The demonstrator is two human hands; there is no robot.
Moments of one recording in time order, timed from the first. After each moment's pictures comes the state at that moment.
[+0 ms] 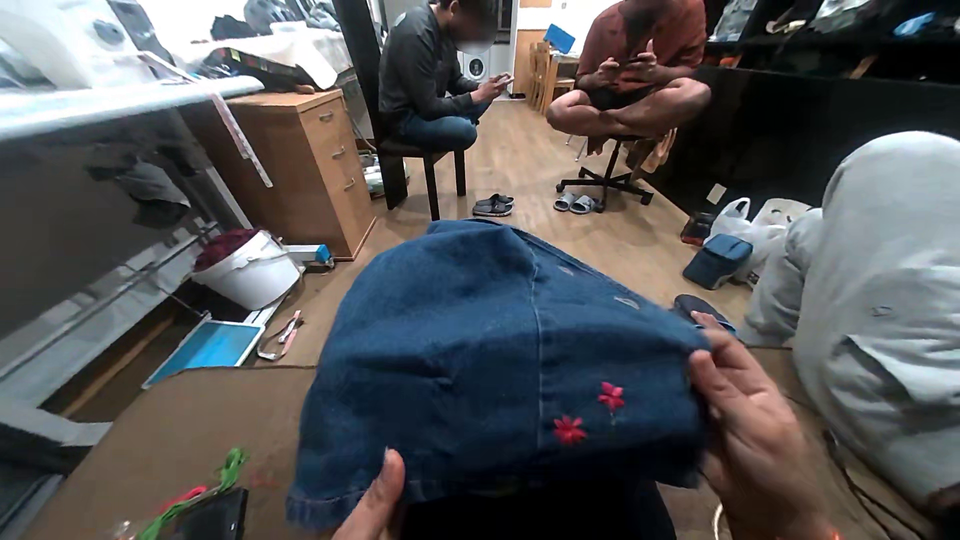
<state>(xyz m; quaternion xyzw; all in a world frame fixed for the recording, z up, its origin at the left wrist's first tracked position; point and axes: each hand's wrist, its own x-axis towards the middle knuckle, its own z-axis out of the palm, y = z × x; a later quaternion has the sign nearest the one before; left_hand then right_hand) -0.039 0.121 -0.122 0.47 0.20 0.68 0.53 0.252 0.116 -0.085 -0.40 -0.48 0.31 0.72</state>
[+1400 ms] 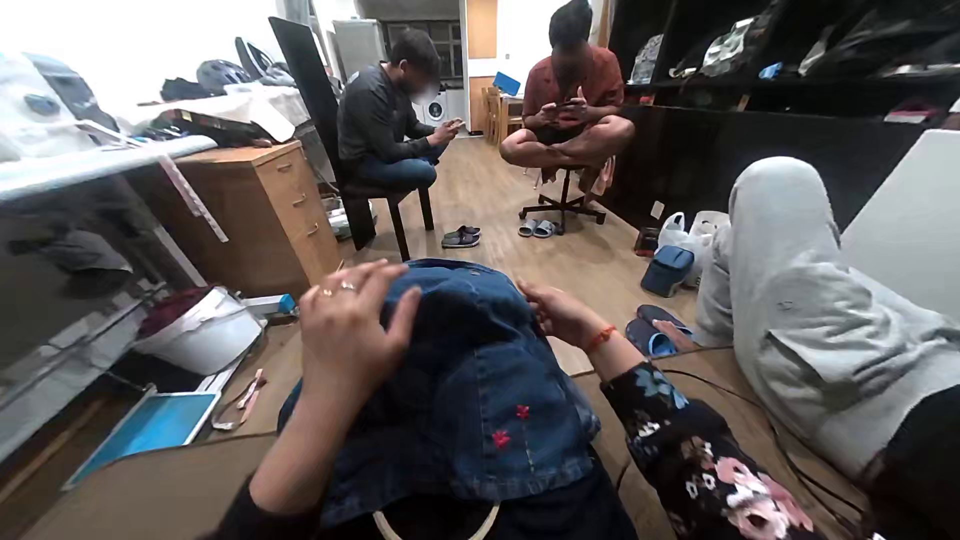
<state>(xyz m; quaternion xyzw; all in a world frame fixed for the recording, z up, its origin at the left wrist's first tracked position) -0.004 0.274 -0.023 0.79 0.43 0.41 -0.14 0.292 0.277 -0.066 -0.58 -0.42 0.52 0.46</state>
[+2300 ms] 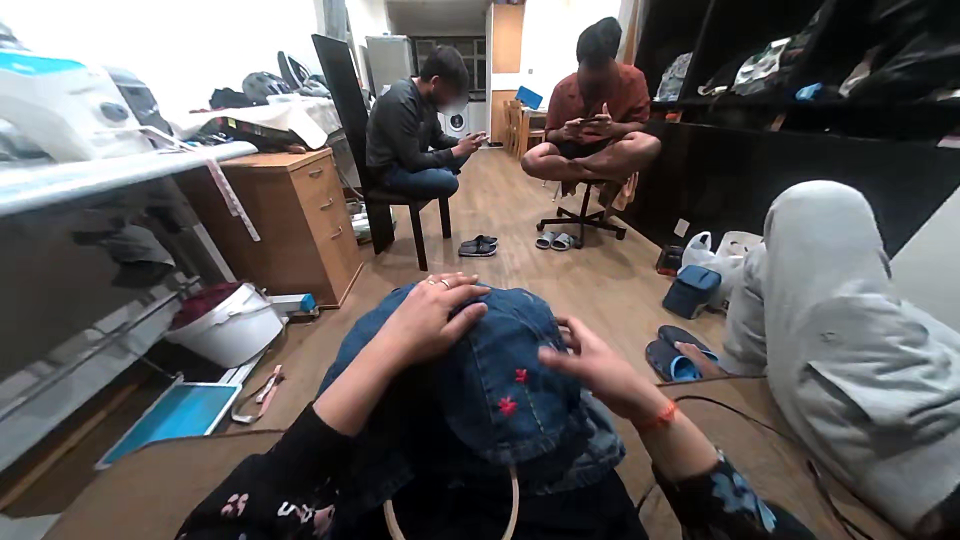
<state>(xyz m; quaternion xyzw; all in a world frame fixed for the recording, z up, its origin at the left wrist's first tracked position) 0.015 0.338 -0.029 0.93 0.26 0.27 0.03 0.270 0.217 -0.071 -0.56 -0.53 0.44 0.46</state>
